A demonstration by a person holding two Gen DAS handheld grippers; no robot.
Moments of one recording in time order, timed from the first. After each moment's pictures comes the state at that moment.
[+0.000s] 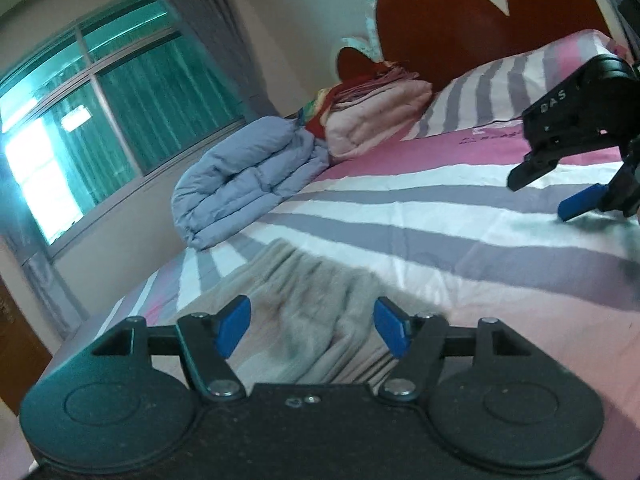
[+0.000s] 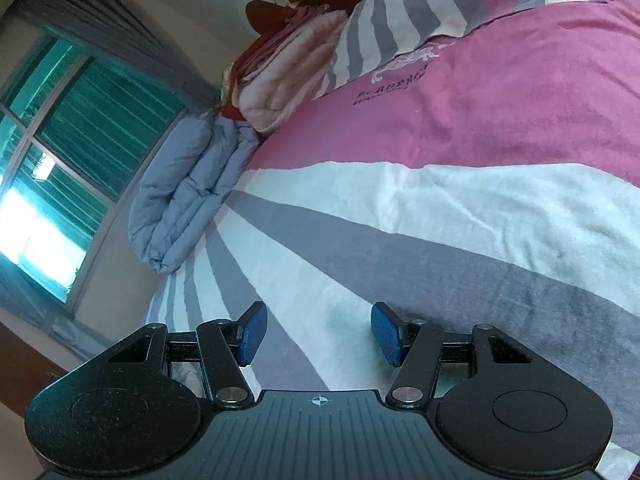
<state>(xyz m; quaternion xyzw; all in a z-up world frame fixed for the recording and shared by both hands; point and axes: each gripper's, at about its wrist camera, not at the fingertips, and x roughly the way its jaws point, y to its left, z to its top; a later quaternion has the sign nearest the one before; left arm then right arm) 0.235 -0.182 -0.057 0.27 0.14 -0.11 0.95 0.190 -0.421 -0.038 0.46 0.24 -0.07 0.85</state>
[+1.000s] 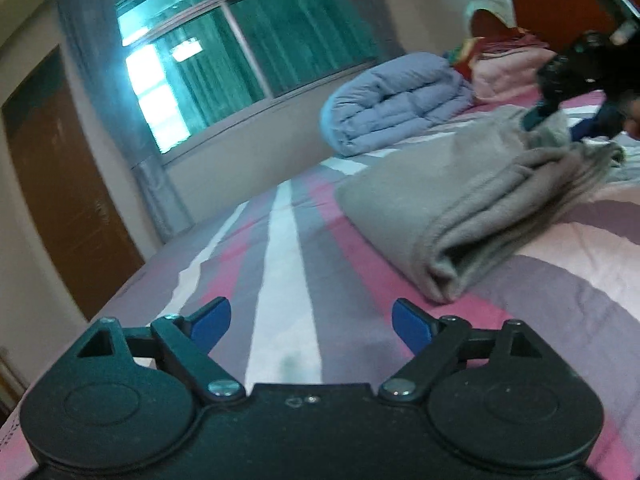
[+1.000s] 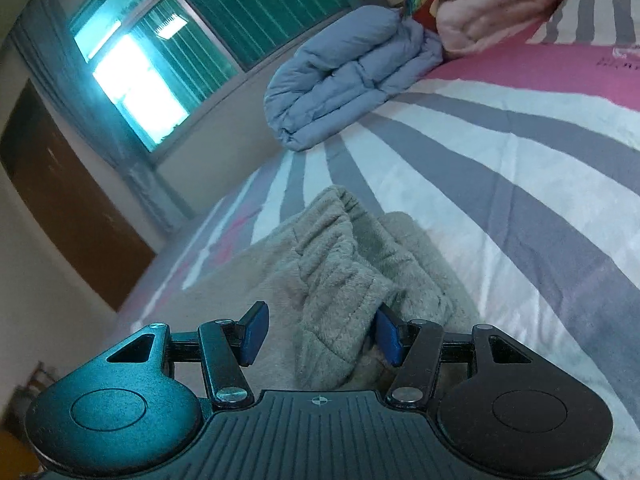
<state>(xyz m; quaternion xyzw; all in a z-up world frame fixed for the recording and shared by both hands) 0.176 0.029 -0.066 0.22 0.18 0.05 0.96 0.284 -0.250 -0.029 0.30 0.29 0.15 0.90</state>
